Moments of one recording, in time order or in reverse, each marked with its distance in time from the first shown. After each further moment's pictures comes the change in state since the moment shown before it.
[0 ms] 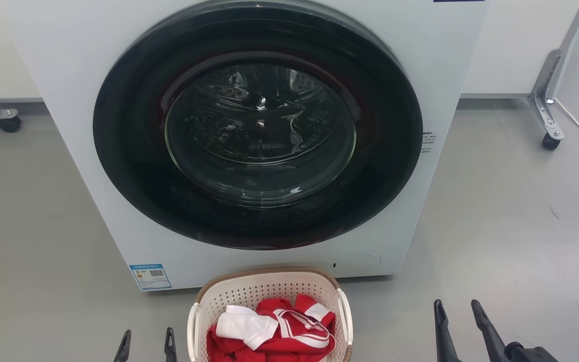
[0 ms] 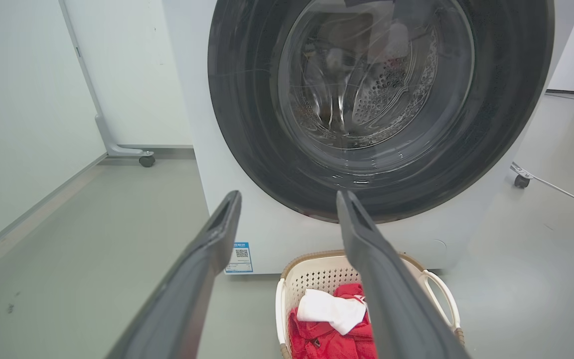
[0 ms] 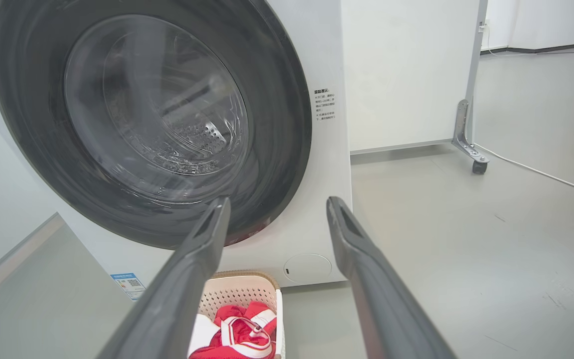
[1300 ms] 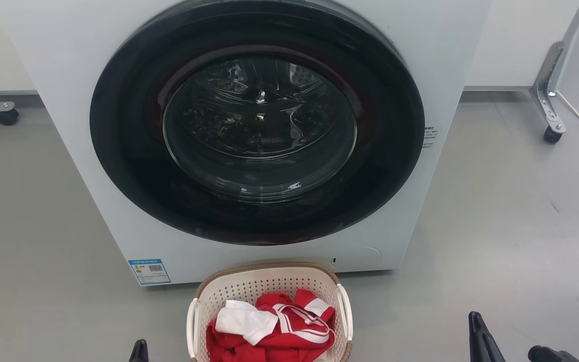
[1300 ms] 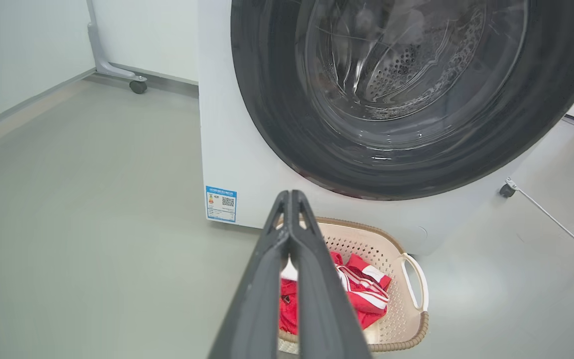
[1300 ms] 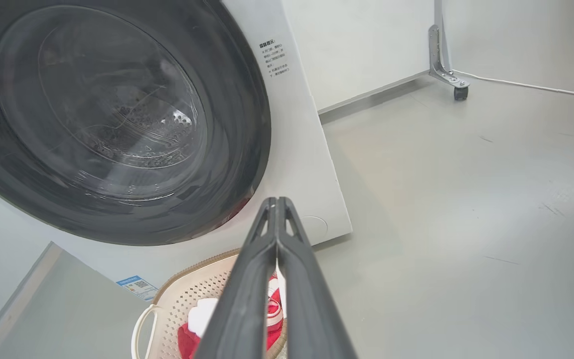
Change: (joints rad) left arm -0.011 -0.007 0.032 0.066 -0.184 -0.038 0.055; right arm 0.010 0.028 -0.081 0.048 0.154 0.033 0.056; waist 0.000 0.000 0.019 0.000
